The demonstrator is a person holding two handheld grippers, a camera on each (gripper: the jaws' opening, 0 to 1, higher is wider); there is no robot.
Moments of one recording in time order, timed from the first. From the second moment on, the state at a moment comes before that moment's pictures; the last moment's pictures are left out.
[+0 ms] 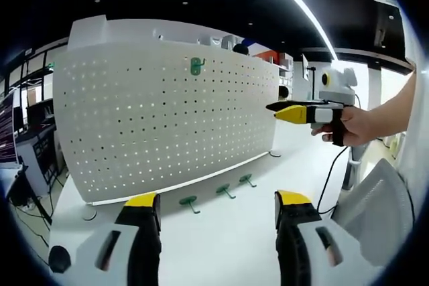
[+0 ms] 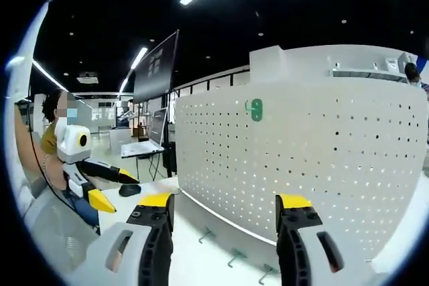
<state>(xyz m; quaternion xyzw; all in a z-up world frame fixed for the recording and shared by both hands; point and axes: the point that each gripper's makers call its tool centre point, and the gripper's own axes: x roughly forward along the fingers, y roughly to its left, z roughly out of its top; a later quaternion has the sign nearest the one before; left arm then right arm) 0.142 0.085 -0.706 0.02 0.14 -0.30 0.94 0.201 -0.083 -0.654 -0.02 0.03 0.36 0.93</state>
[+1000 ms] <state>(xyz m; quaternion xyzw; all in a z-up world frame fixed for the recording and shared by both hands) 0.142 0.094 -0.711 0.02 0.15 -0.30 0.94 0.169 -0.114 -0.695 -0.03 0.09 0.35 0.93</state>
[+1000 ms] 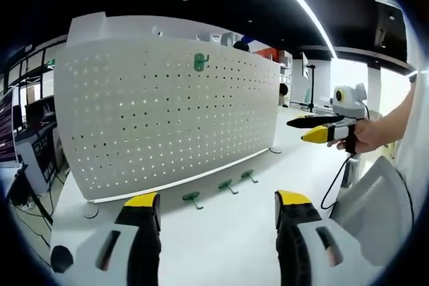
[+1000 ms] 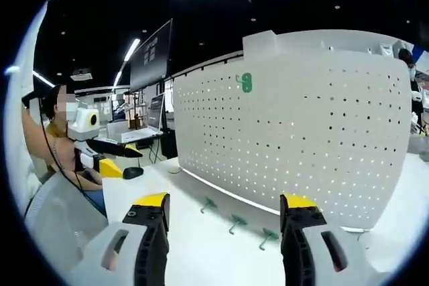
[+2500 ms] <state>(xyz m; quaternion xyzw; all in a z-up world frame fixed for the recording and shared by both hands) 0.138 0.094 -0.726 0.03 0.17 -0.32 0.93 0.132 -0.143 -0.744 -0.02 0.16 0.35 0.92</state>
